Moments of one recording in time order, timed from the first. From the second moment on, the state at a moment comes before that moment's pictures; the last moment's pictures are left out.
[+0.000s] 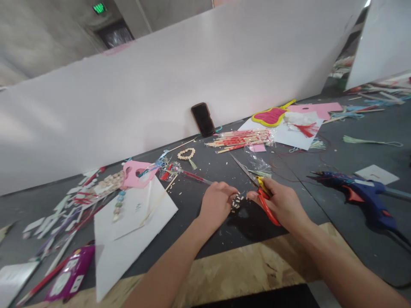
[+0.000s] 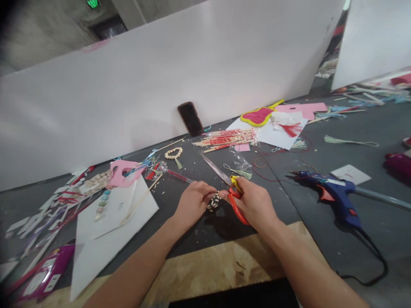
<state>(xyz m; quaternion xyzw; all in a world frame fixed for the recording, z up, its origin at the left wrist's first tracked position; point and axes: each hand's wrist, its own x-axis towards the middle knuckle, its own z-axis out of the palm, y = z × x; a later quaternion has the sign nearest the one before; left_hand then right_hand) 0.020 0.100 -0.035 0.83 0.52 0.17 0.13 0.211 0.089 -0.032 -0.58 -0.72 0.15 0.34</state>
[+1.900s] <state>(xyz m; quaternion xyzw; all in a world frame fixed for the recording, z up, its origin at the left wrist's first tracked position) -0.006 0.085 -0.031 0.29 0.35 0.58 0.68 0.202 0.083 -0.041 -0.48 -0.86 0.03 0.18</state>
